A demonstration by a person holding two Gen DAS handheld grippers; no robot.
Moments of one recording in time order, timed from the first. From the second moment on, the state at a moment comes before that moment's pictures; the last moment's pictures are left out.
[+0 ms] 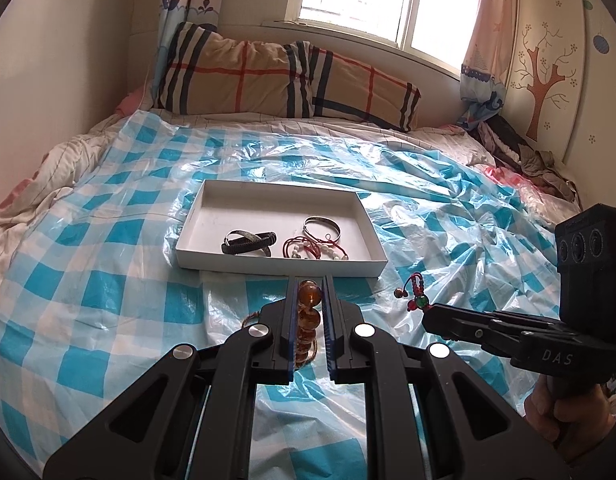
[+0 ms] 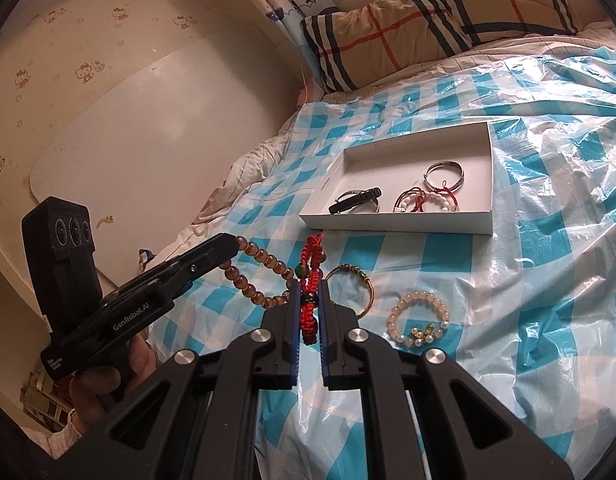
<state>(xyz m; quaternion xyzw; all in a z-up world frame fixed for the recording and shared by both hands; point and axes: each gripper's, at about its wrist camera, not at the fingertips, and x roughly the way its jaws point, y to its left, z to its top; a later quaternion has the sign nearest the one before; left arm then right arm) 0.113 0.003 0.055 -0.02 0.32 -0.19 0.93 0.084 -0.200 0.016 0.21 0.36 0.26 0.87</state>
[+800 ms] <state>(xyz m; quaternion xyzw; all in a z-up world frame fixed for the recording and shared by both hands) 0.184 -0.031 0.057 -0.02 0.30 -0.21 0.93 0.156 -0.214 0.010 0.20 0.35 0.24 0.89</state>
